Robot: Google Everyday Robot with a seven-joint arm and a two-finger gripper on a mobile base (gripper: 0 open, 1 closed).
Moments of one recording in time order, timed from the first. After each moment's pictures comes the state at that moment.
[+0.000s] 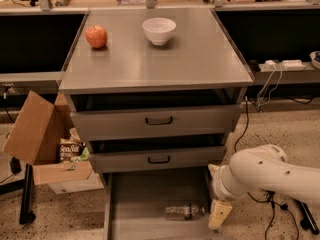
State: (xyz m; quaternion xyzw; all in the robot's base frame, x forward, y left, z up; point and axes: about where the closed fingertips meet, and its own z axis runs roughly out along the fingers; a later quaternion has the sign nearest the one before) arm 0.429 -0.189 0.542 -0.63 0.76 0.04 0.13
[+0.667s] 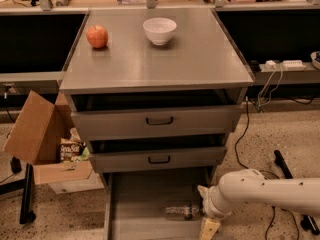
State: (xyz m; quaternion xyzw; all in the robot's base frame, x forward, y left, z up) arm 0.417 -0.165 0.416 -0.64 0.75 0.10 0.13
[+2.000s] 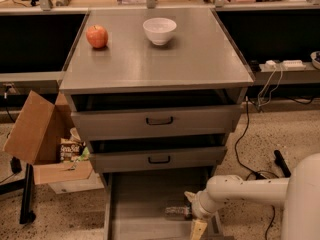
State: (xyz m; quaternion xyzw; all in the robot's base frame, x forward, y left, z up) arm 0.441 -0.138 0.310 -0.68 0.71 0.16 0.13
